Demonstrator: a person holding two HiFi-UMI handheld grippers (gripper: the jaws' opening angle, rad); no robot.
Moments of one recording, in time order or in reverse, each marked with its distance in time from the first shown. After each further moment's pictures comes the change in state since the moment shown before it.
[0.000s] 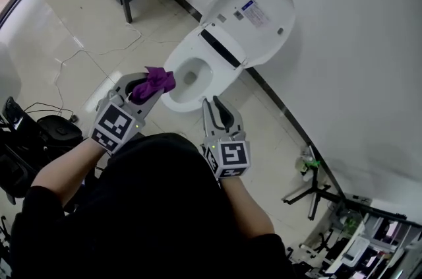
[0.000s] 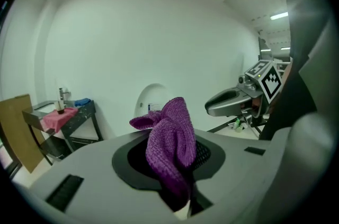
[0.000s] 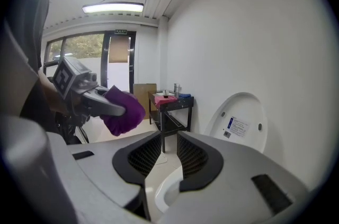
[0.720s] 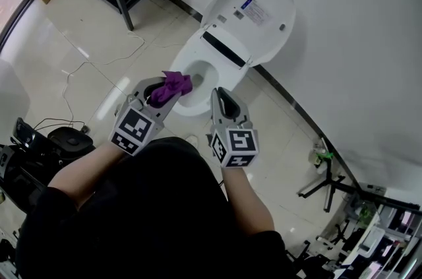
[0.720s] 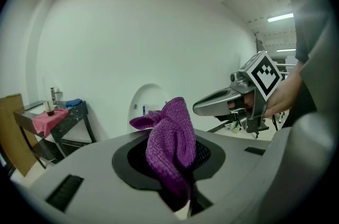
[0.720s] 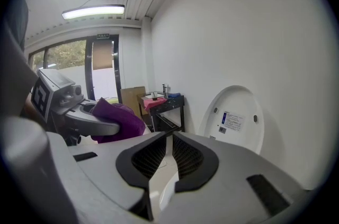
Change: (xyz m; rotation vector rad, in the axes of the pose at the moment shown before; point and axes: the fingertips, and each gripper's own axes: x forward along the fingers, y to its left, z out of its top) left arm 0.041 -0.003 0.020 0.003 -0.012 -0.057; right arm 0.030 -0.032 0.020 0.145 0.000 -0.087
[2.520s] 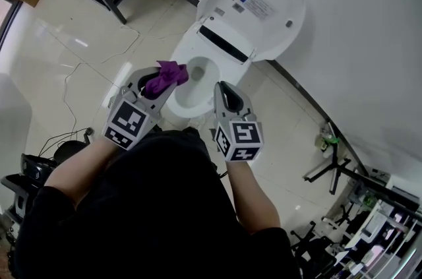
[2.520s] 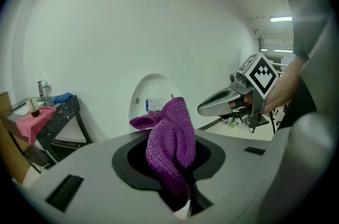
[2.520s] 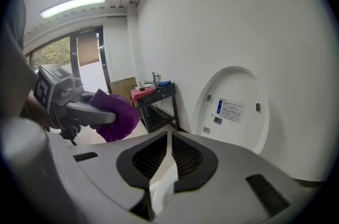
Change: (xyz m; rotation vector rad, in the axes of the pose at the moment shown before) left arm 0.080 0.088 -0.002 0.005 0.086 -0.086; right arm 0.092 -0.060 -0.010 0.086 0.142 -0.045
